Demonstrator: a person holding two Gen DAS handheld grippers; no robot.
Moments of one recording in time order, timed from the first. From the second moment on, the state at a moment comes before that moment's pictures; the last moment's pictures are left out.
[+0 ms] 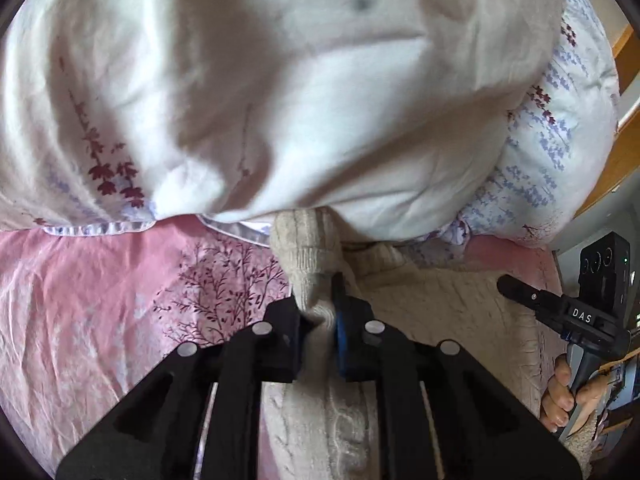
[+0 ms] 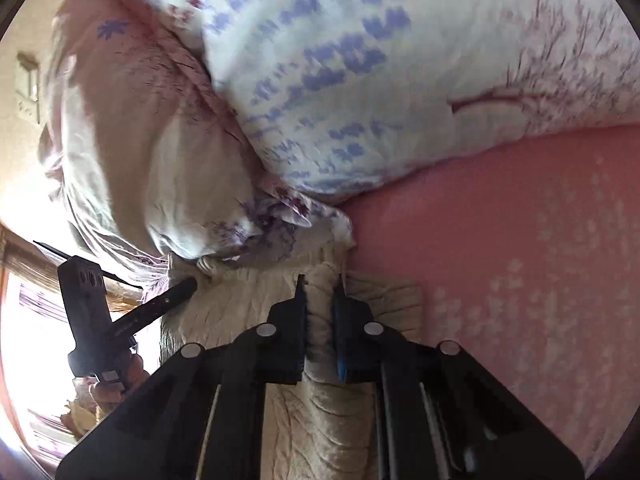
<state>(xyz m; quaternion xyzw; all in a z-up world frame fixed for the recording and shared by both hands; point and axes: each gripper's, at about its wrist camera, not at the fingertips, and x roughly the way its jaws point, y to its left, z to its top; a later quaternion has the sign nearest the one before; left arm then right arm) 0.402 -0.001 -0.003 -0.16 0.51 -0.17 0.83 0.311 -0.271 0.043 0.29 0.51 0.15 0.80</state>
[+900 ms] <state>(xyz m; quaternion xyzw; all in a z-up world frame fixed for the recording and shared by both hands) 0.240 -0.054 0.027 -0.02 0.42 -0.15 0.90 0.164 -0.193 0.072 0.06 0.49 0.12 0.86</state>
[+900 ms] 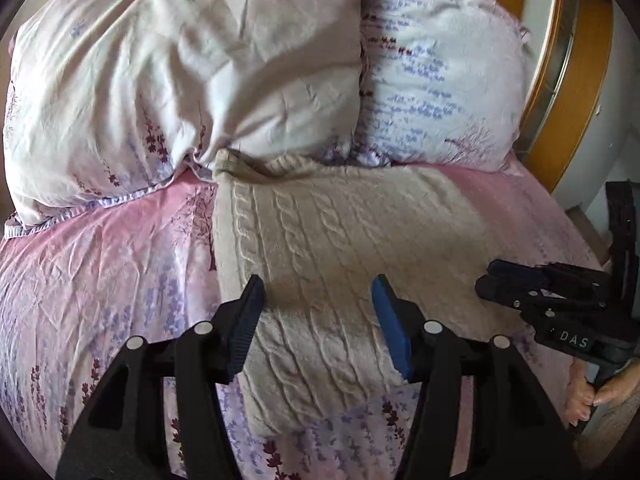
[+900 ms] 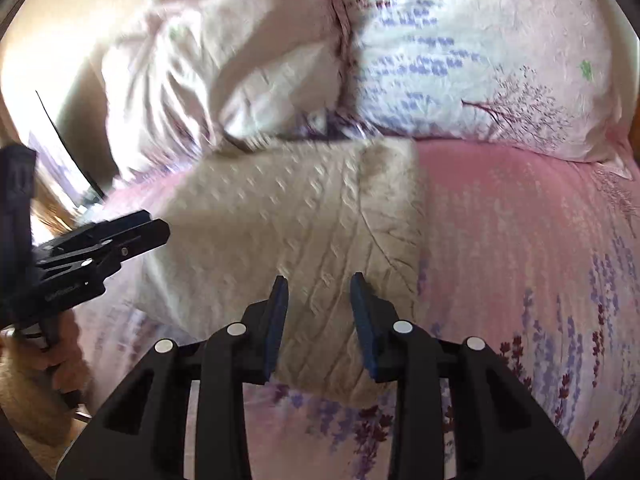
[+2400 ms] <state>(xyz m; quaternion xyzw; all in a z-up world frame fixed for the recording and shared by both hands) 0.159 -0.028 -0.026 -0.02 0.52 -0.03 0.85 0.082 -0.160 0.047 0.02 0.51 -0.02 0.86</state>
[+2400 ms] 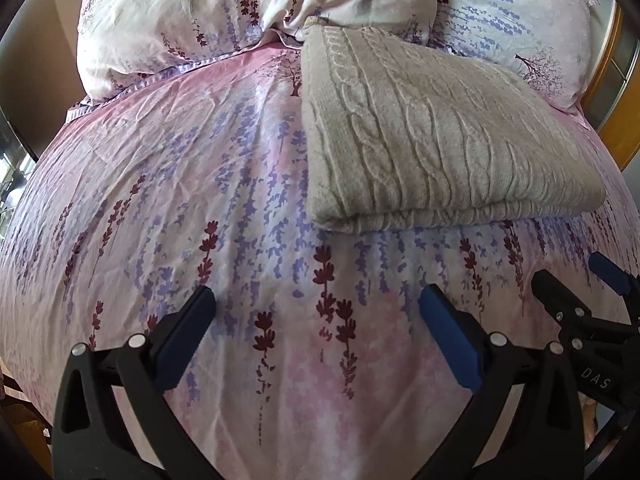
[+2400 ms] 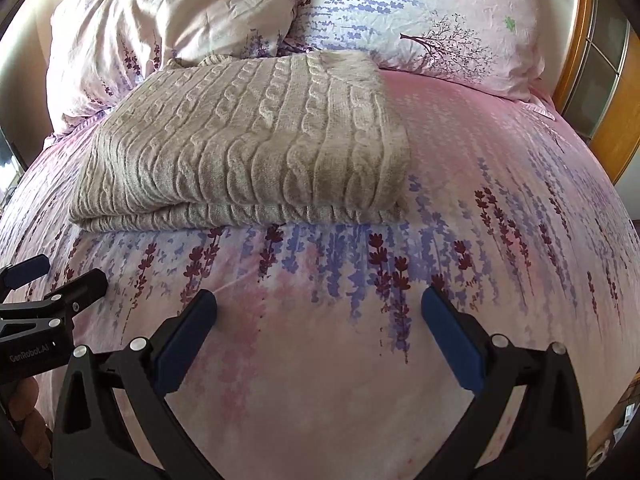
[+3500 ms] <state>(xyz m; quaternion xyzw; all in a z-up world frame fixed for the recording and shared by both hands) 0.156 -0.027 -0.024 -0.03 0.52 -0.02 0.85 0.082 -0.160 0.048 0.02 0.51 -0.03 0.86</state>
